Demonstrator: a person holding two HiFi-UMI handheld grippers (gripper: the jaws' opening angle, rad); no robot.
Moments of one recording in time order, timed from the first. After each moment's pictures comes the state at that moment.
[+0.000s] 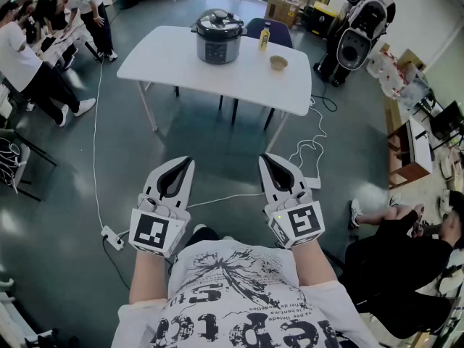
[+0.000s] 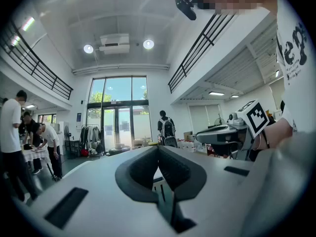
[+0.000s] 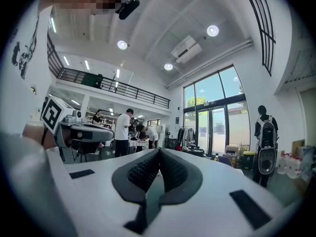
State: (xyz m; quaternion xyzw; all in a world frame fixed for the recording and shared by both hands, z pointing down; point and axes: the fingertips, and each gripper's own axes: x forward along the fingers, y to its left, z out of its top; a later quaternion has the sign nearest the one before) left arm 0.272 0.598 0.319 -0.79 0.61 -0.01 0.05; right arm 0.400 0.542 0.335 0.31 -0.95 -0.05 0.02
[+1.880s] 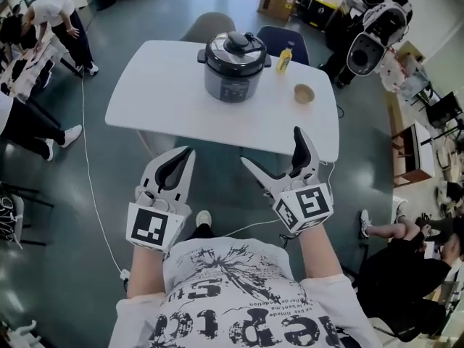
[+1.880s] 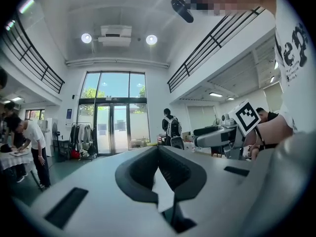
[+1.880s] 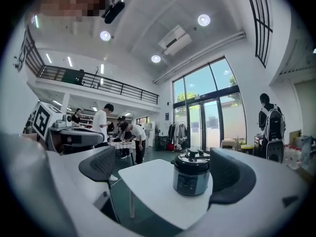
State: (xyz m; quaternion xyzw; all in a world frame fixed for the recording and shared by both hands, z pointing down) left arm -0.039 0.197 0.321 -0.82 0.57 -0.01 0.04; right arm 0.094 0.130 0.337 0.37 -0.93 0.00 0.02
